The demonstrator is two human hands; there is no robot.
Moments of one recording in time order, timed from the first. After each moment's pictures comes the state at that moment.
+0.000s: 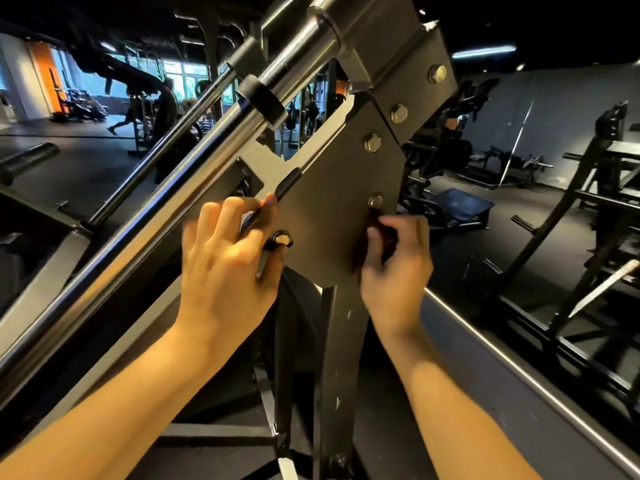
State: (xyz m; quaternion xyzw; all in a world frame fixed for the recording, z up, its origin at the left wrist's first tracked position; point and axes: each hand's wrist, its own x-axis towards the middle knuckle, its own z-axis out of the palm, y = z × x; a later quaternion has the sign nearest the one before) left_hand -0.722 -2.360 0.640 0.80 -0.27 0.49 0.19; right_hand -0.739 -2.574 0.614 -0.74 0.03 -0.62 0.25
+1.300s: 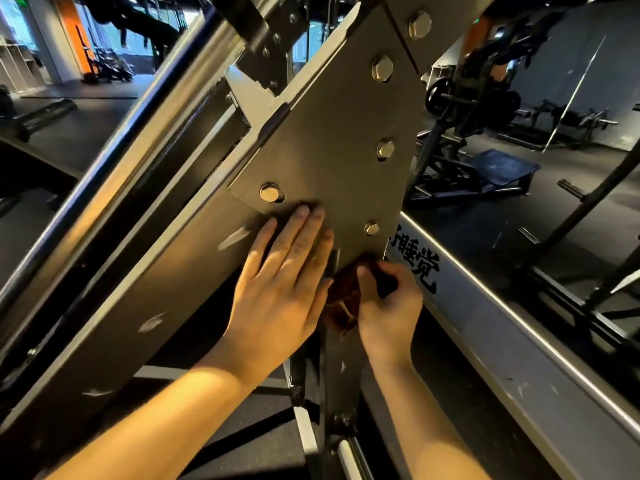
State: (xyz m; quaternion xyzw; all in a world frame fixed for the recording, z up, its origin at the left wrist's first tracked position) left_hand -0.736 -2.409 0.560 0.81 -0.34 0.48 0.08; right_hand -0.759 -2.568 0.510 -0.69 0.08 -0.44 0.56
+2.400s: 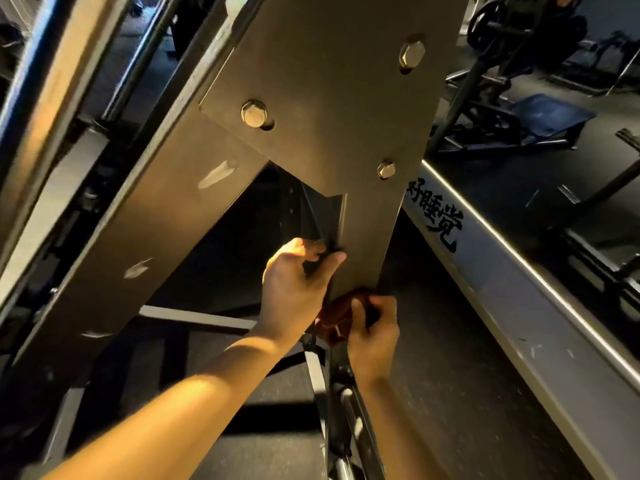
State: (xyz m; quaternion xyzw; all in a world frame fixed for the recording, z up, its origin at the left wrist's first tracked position) left_hand -0.729 -2.443 0.481 0.82 -0.15 0.14 0.53; right_hand -0.775 -2.564 0.369 -0.74 0.17 -0.33 0.57
